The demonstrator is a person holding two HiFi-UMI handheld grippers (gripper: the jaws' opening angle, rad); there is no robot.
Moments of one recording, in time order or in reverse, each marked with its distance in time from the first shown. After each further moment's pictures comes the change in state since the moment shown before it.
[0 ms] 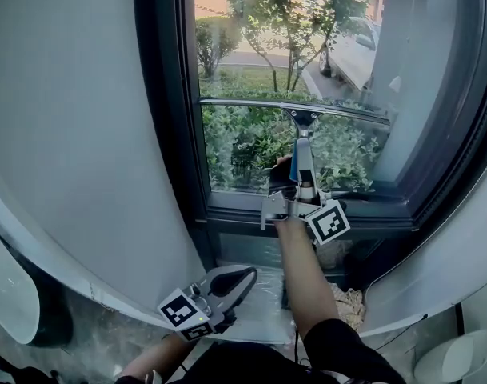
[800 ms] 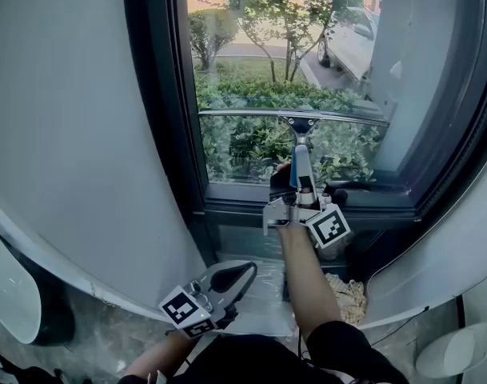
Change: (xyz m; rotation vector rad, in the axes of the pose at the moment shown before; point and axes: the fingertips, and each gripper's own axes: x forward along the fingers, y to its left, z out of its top) left arm 0.000 0.001 -0.009 -0.007 -0.010 0.014; right arm -0.037 -0.016 -0.005 0.008 0.030 -0.054
